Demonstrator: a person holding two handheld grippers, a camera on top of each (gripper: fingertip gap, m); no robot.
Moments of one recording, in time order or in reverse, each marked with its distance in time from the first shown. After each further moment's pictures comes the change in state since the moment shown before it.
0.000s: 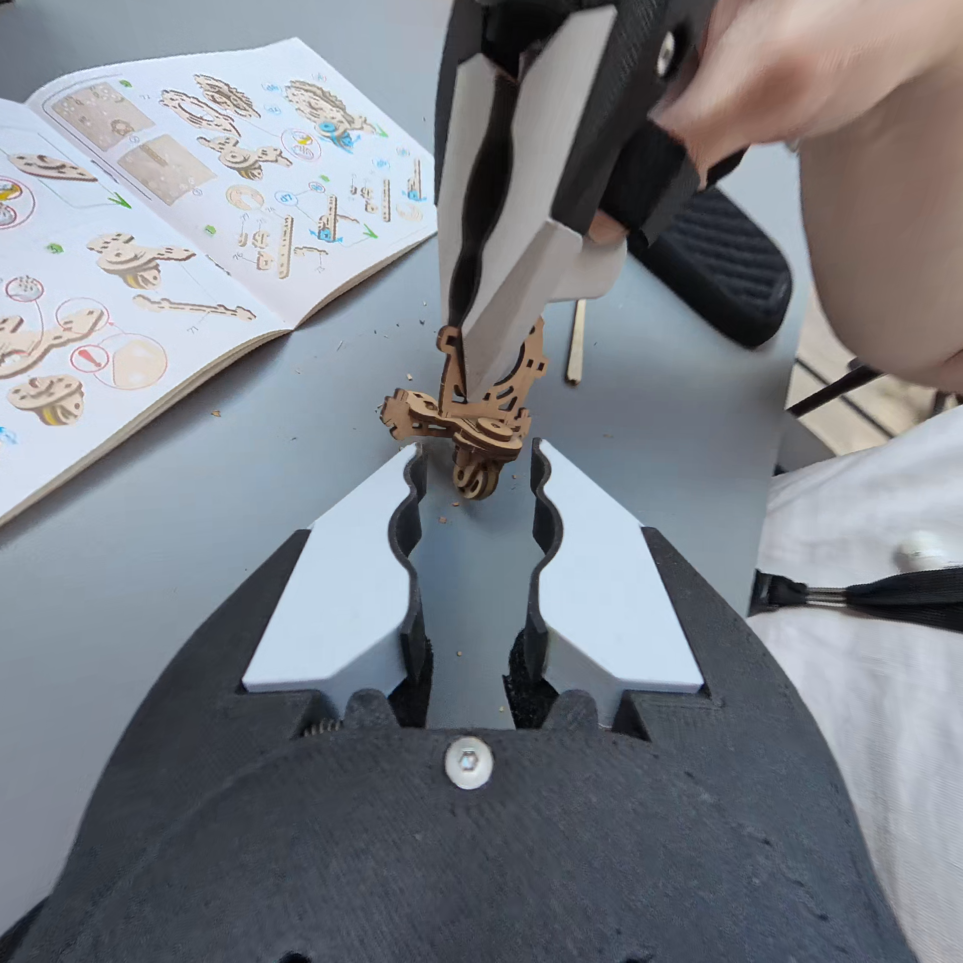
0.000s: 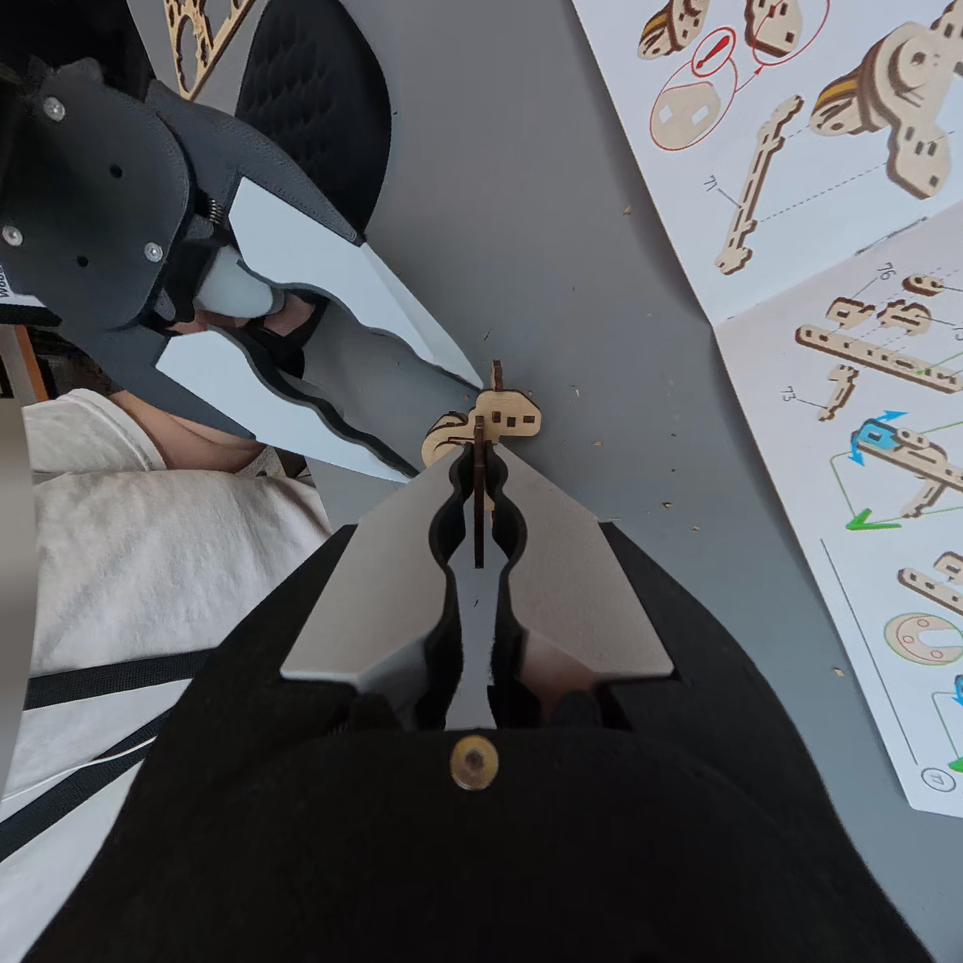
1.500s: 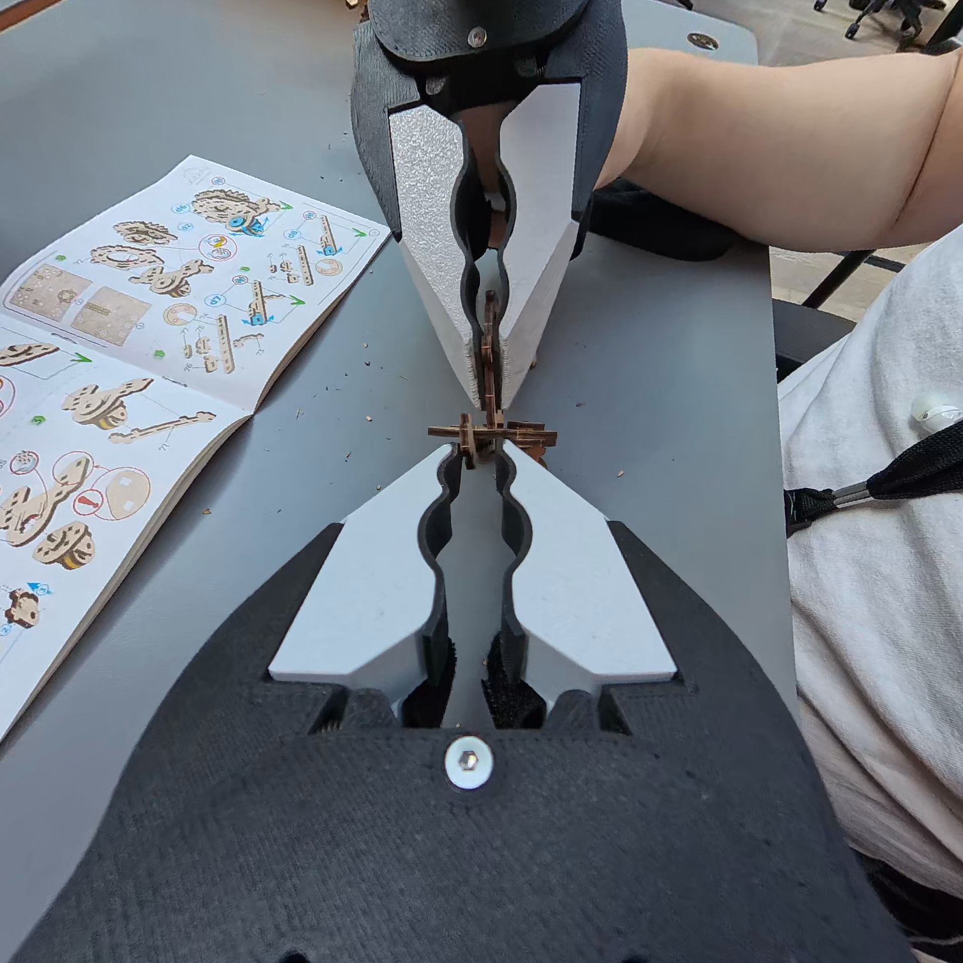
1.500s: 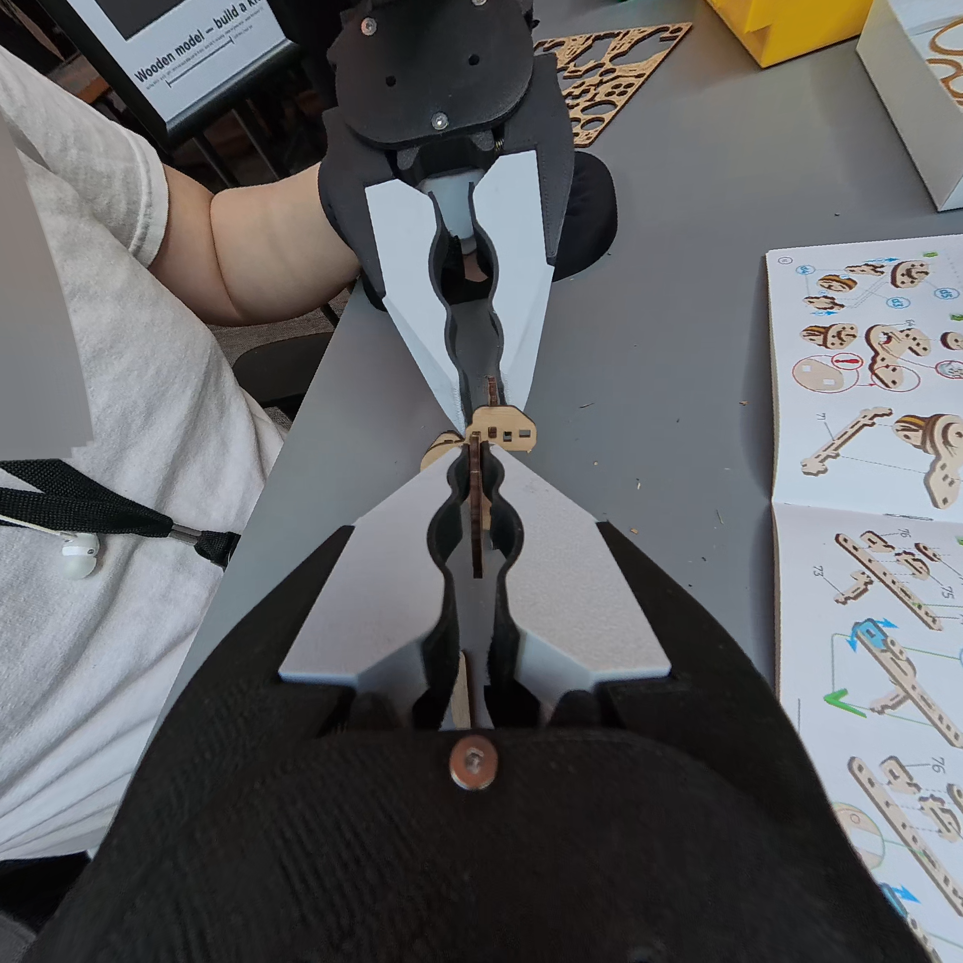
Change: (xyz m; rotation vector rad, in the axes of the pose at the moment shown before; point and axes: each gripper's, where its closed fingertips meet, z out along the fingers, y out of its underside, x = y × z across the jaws) left arm 0.019 -0.002 -0.003 0.010 0.085 0.321; right arm -0.032 0.017 -0.008 0.345 -0.149 -0.734
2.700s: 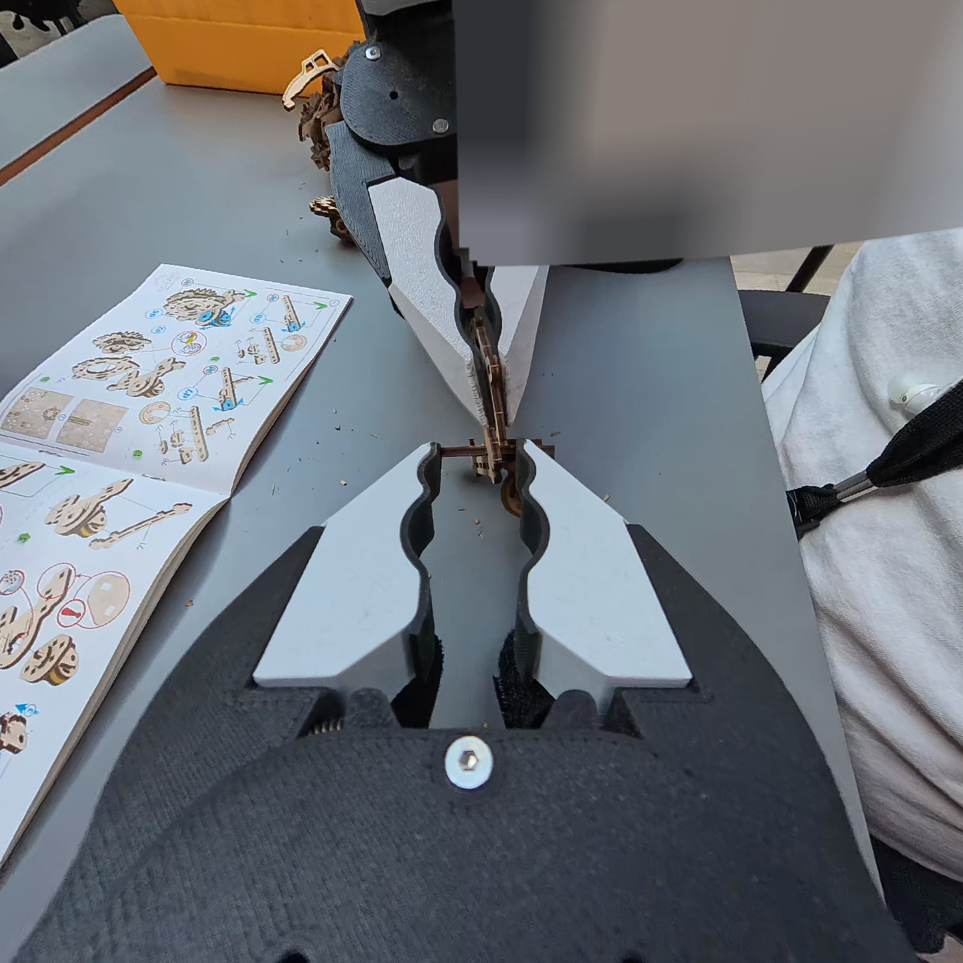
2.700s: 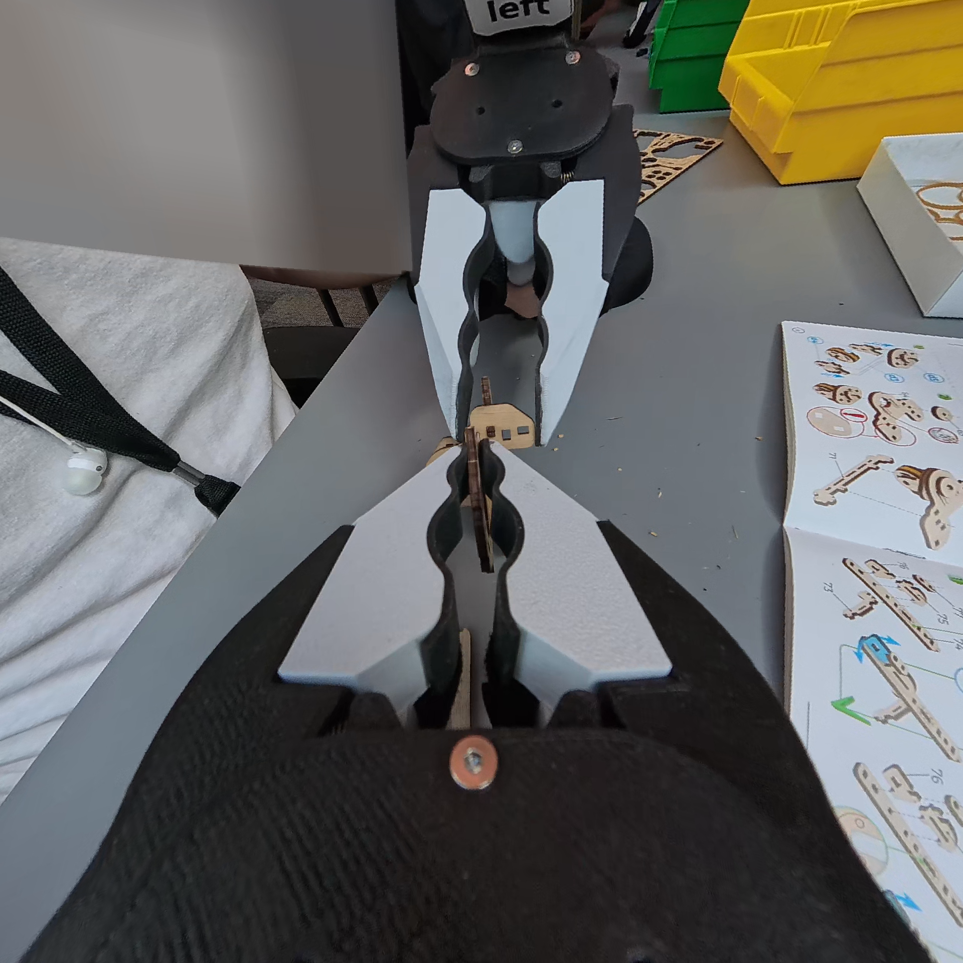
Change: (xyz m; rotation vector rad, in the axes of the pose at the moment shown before) left arm 0.016 -0.014 0.013 0.077 0.042 0.158; right arm -0.018 0.012 -0.011 0.106 -0.027 -0.197
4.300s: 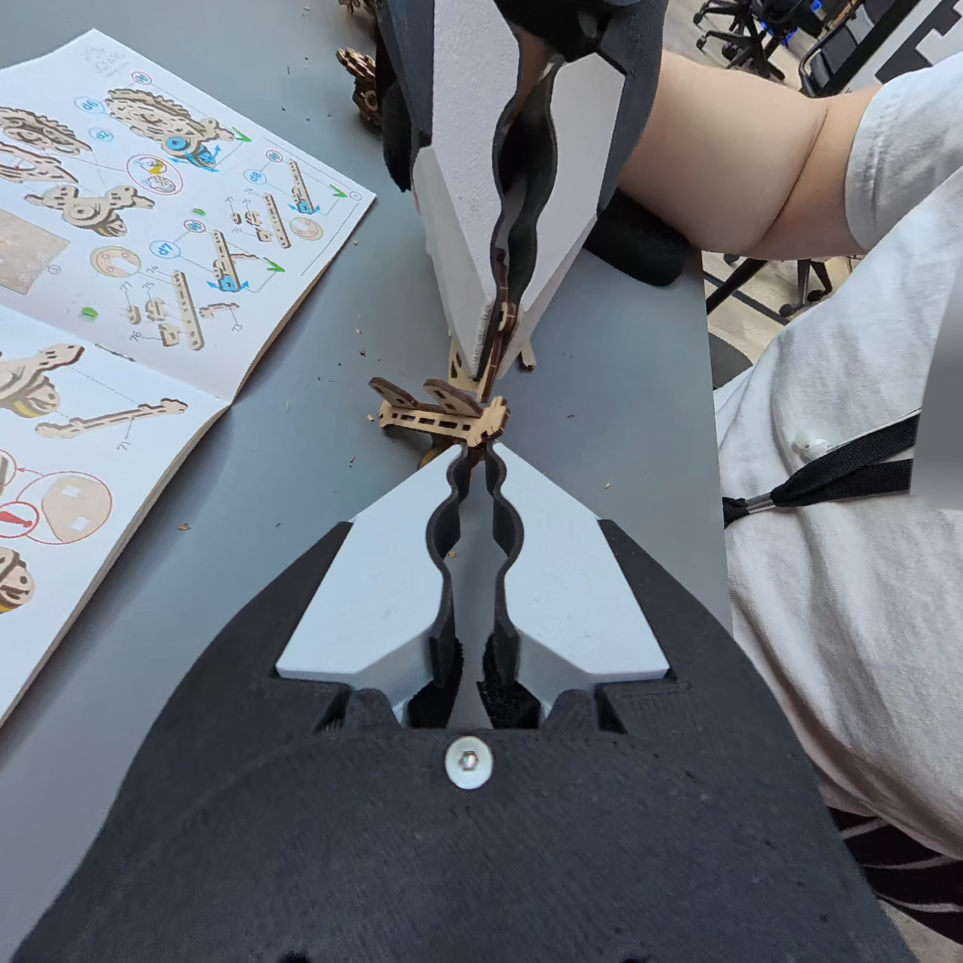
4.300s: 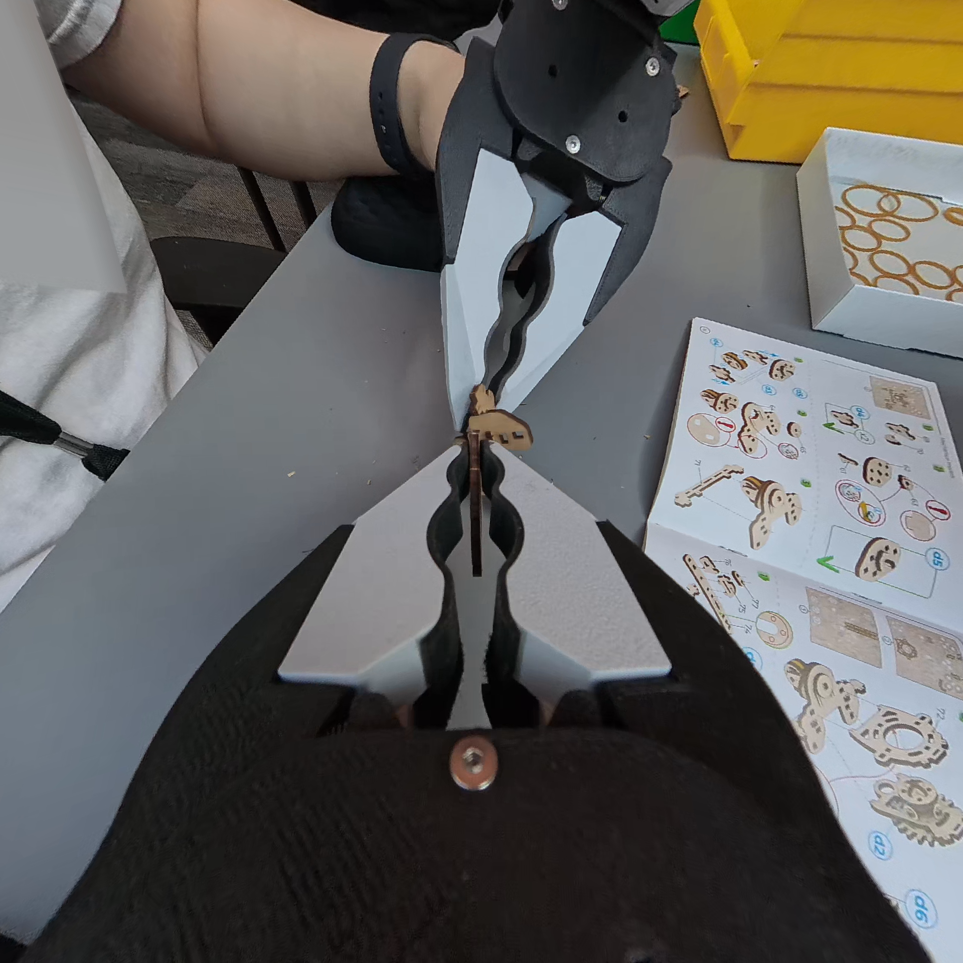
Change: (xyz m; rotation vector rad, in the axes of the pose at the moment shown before) left arm -0.027 0.016 -0.005 -0.122 0.163 -0.347; right arm 0.041 -0.007 -0.006 -0.167 0.065 -0.121
